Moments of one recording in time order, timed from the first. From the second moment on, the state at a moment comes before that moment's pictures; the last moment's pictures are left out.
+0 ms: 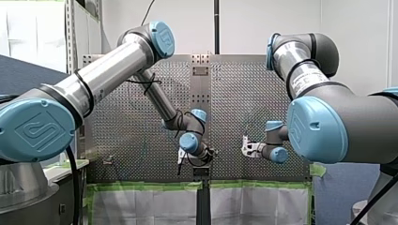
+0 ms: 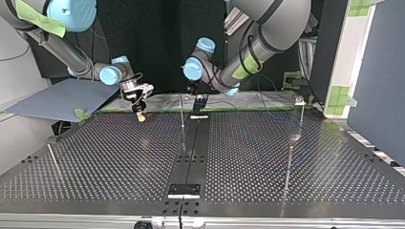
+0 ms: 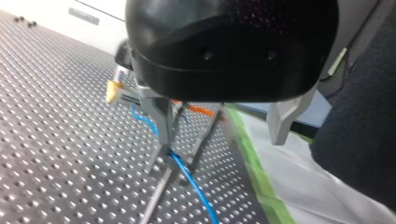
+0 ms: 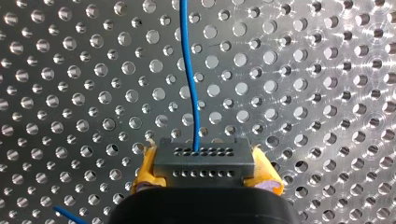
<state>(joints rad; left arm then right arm) -0.61 -2.46 -1.48 -2.75 -1.74 -1.70 1.81 -0.58 1.49 -0.88 1.15 1.65</state>
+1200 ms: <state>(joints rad) -0.63 -2.45 -1.48 -2.76 -1.78 -1.75 1.80 -0.58 1.49 -0.87 1.15 1.65</state>
